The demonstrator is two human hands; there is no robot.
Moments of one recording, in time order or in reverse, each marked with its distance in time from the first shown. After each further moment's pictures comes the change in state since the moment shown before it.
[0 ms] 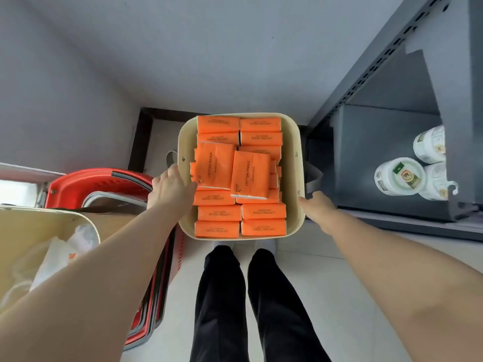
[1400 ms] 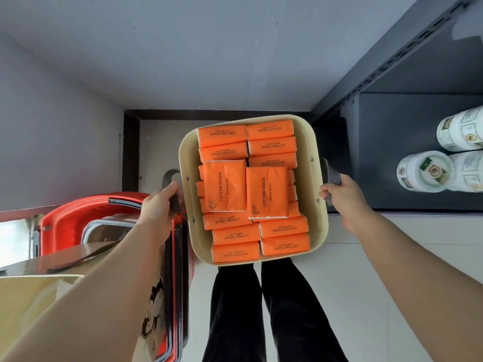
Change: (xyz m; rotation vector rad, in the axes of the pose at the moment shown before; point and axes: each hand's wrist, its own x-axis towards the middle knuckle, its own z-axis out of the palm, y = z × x) left_hand 0.080 -0.034 -0.016 -1.162 -0.262 -0.465; right_hand 0.031 -0.035 -0.008 0.530 0.126 0.021
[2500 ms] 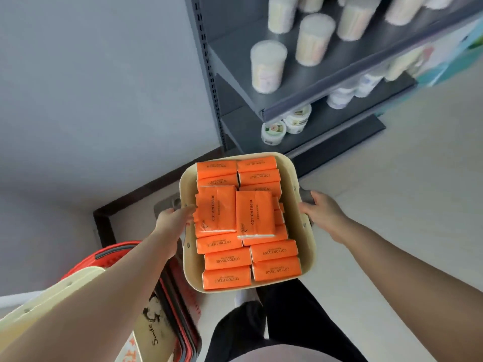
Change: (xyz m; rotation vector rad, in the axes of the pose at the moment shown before) left_hand -0.260 -0.103 0.035 0.776 -0.227 0.404; right_hand -0.246 0.224 -0.143 0.173 0.171 -0.181
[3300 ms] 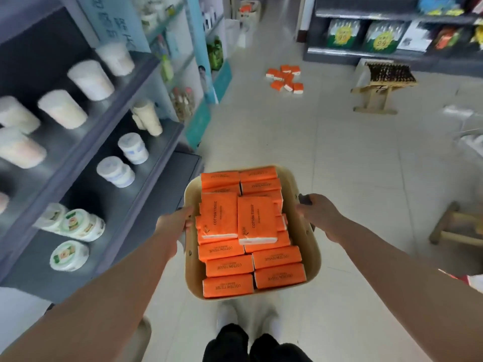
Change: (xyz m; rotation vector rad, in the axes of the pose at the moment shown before) left_hand -0.214 0.129 0.506 0.412 -0.499 0.354; right_hand -0.122 0.293 -0.405 0.442 0.577 0.333
